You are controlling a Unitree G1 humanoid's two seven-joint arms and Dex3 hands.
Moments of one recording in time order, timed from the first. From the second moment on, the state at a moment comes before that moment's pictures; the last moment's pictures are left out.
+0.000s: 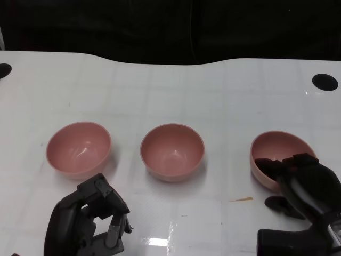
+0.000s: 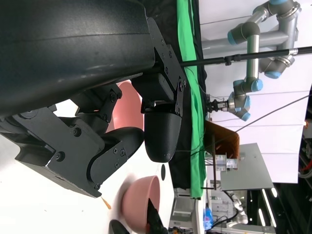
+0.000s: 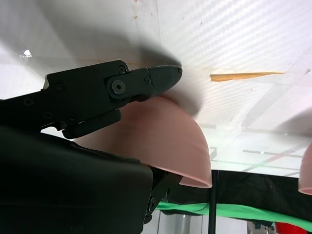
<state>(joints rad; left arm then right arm) 0.17 -0.05 0.03 0.22 -0.21 -0.61 -0.33 -0.27 -0.32 0.36 0.58 -0.99 -0.14 -0.44</state>
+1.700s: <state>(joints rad) 0.17 -0.07 0.01 0.22 -0.21 -0.62 -0.32 -0.58 -0.20 0.57 0.61 -0.99 -0.44 -0.63</state>
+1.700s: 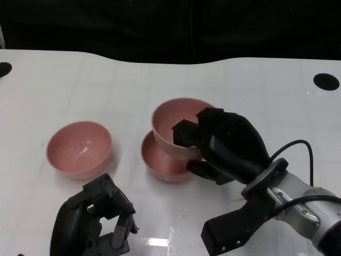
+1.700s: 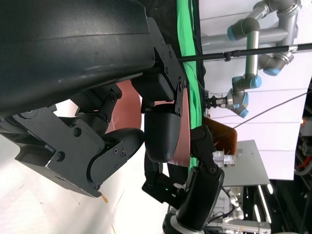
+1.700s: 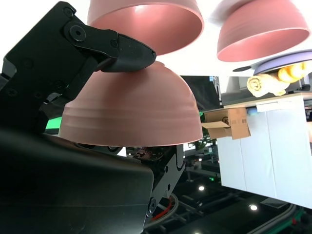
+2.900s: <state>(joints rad) 0.17 -0.08 0.00 0.21 -0.19 -0.62 -0.30 -0.62 -0.21 0.63 0.56 -0.86 -0.37 -0.15</state>
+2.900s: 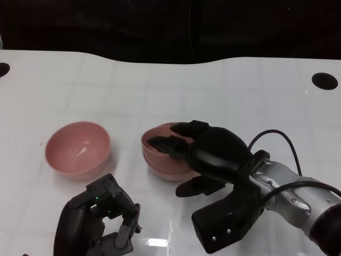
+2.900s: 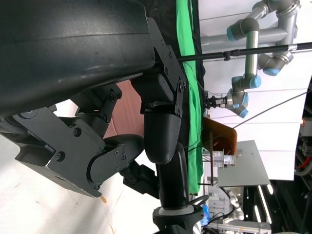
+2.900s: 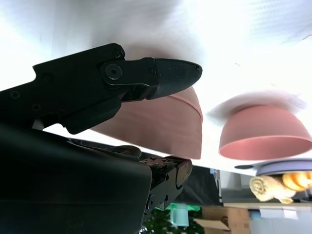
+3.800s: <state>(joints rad) 0.16 -0.07 0.00 0.23 -0.22 -0.62 -0.32 -0.26 -0.35 0.36 0.13 -0.75 -0.52 -0.26</state>
